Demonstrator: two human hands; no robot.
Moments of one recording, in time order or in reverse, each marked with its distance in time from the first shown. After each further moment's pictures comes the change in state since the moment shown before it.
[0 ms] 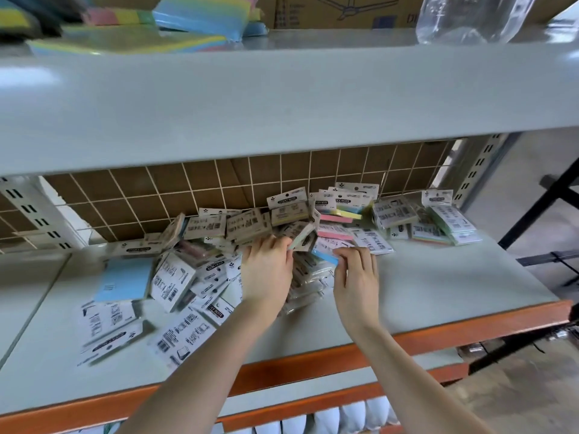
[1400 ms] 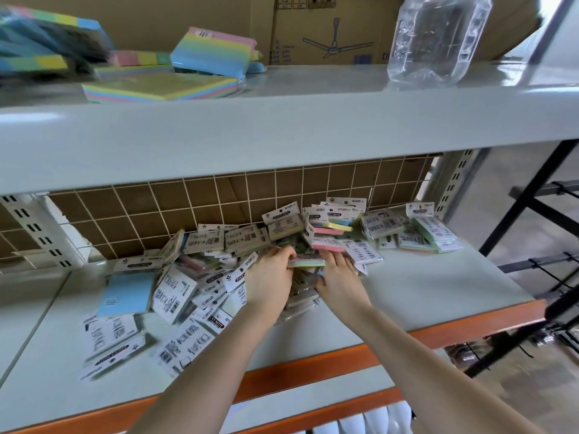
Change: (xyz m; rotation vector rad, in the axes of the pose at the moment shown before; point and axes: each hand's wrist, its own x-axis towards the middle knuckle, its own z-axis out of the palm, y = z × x) left_hand 0.003 0.000 0.000 -0.020 -0.091 0.033; right_hand 0.027 -0.016 -0.008 -0.289 -0.529 0.012
